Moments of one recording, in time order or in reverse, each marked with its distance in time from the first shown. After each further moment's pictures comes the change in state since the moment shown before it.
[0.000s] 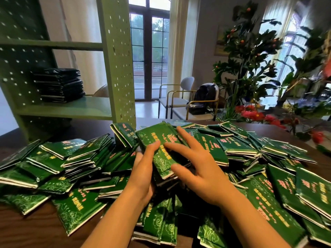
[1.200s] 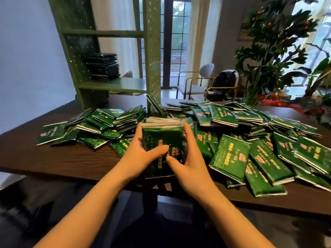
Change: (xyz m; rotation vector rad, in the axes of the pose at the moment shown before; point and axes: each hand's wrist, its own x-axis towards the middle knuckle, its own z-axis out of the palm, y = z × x) left_hand -0.115 0.031 -0.077 0.610 -0.139 0.389; right_hand -0.075 -0.107 0.070 0.511 0.129 0.233
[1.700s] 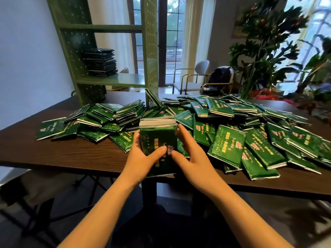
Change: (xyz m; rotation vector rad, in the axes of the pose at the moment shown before) left_hand -0.031 -0.021 0.007 -0.044 0.140 -0.039; right_hand -0.020 -0.002 -0.008 -0.071 -0.094 0.069
